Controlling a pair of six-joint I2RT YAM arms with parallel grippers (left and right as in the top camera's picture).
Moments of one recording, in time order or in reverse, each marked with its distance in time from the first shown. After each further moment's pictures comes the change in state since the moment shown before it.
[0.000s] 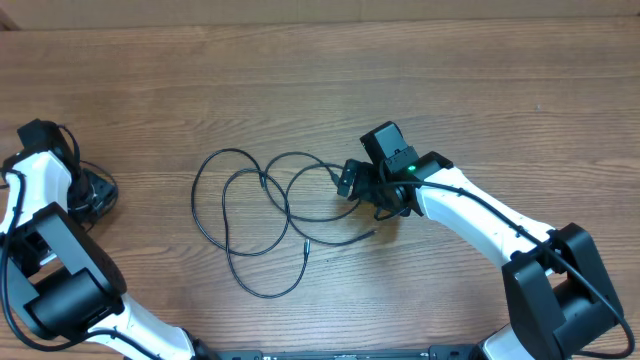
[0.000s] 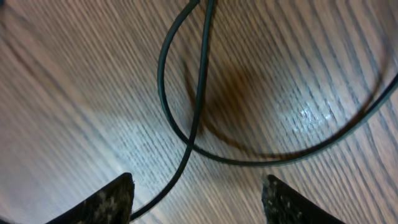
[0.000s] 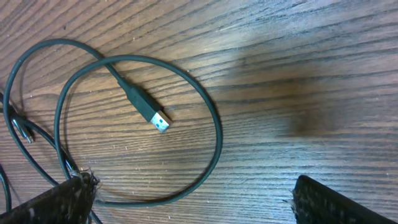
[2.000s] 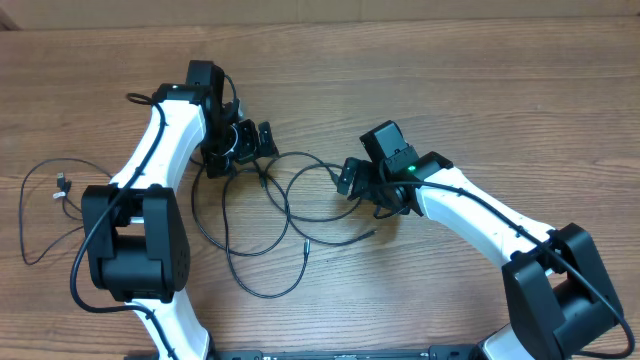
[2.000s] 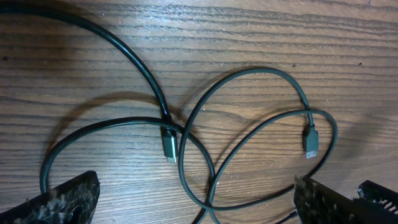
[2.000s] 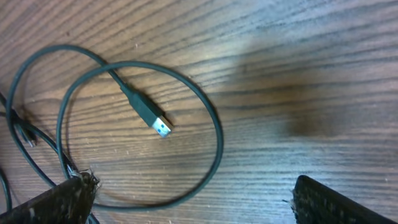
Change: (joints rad) left arm -0.645 0.055 0.184 -0.151 0.584 0.150; right arm 0.000 0.000 0.000 0.010 0.011 0.000
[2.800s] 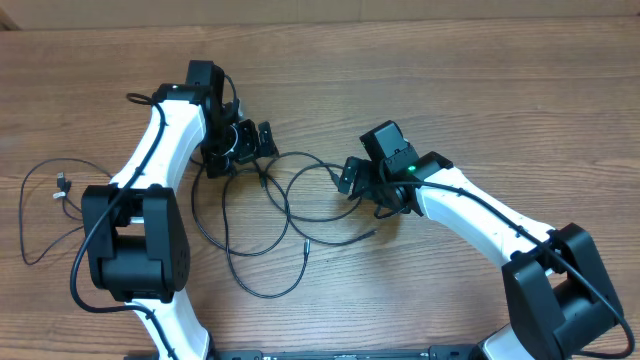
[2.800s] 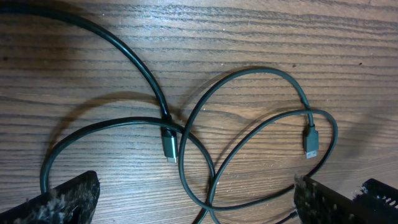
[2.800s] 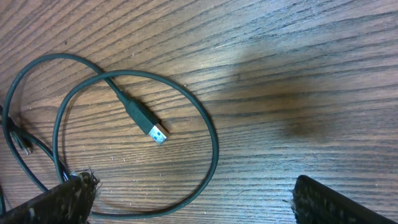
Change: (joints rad) left arm 0.000 0.000 0.000 0.000 0.000 0.003; right arm 0.000 0.000 0.000 0.008 0.030 0.000
